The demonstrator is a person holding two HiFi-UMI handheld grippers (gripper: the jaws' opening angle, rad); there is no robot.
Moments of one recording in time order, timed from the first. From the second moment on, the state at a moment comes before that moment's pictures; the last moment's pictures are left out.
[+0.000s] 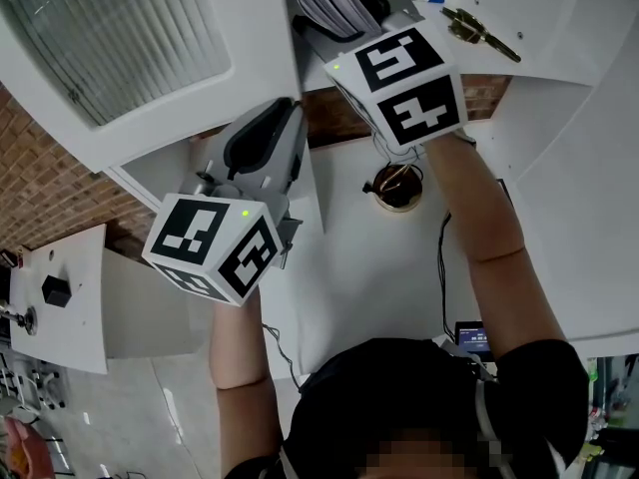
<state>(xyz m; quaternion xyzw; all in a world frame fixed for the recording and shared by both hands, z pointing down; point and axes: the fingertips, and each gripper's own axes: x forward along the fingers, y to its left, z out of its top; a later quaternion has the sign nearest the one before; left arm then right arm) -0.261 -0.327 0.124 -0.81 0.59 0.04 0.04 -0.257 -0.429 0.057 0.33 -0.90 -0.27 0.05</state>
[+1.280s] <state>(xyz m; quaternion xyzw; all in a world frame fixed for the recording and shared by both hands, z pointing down) -0.190 -0.287 0.123 -0.81 0.58 0.04 0.08 -0.147 -0.365 0.054 0.37 -0.89 -0.28 -0.01</state>
